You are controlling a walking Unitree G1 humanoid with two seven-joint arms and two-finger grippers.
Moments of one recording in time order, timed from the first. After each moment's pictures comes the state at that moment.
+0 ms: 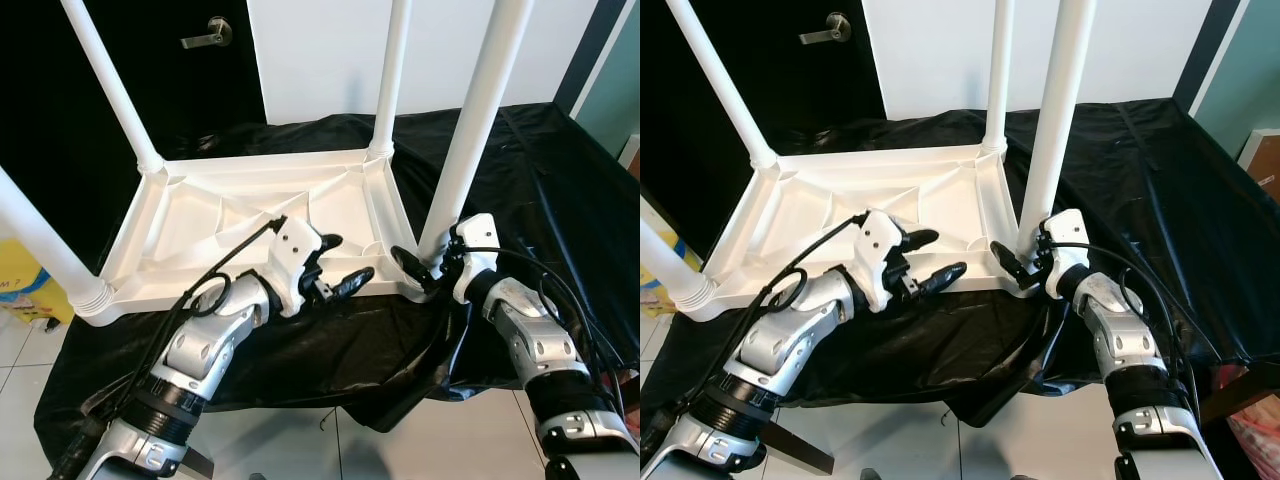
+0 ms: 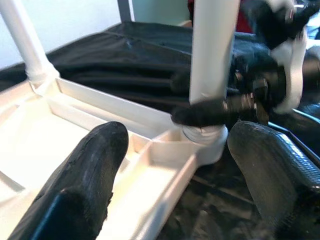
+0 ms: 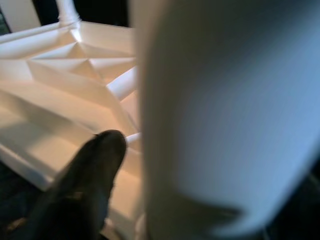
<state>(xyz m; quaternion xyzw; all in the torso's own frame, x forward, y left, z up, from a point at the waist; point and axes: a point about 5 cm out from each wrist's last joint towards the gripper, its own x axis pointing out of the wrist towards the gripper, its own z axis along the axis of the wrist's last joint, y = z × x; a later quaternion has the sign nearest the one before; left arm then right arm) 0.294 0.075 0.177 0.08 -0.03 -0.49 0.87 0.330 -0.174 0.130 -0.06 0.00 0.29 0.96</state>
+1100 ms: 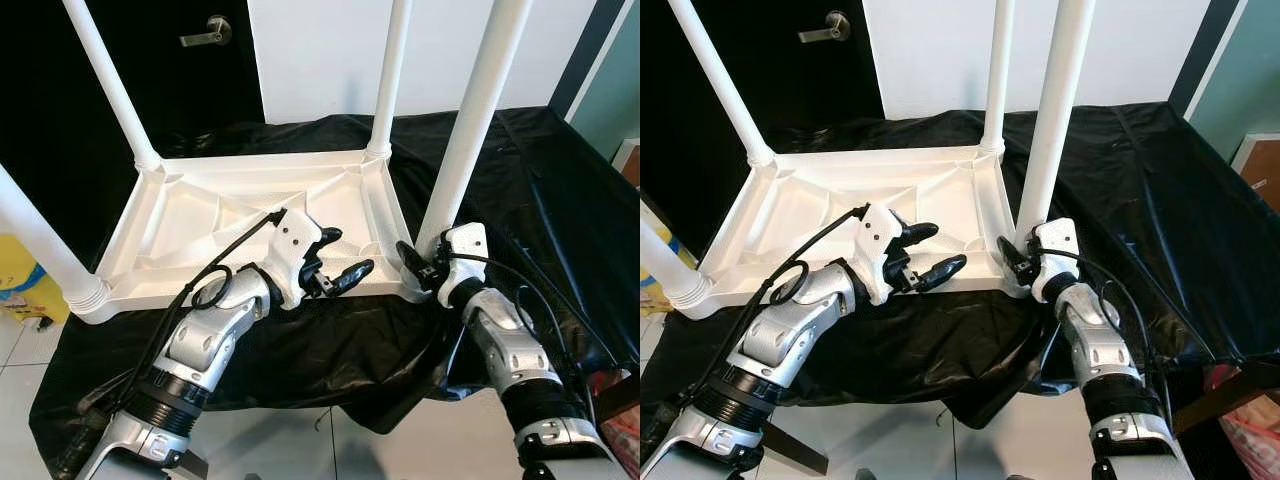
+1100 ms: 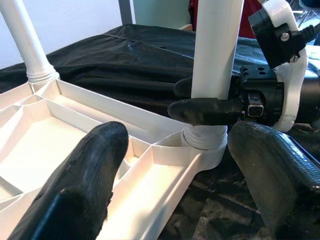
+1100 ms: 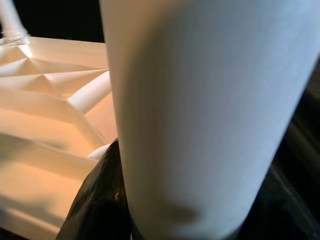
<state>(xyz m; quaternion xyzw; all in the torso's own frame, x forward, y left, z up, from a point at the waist) 0.298 0.075 0.174 0.07 -0.02 -0.49 0.87 0.328 -0.162 0.119 -0.03 -0.03 0.16 0.99</state>
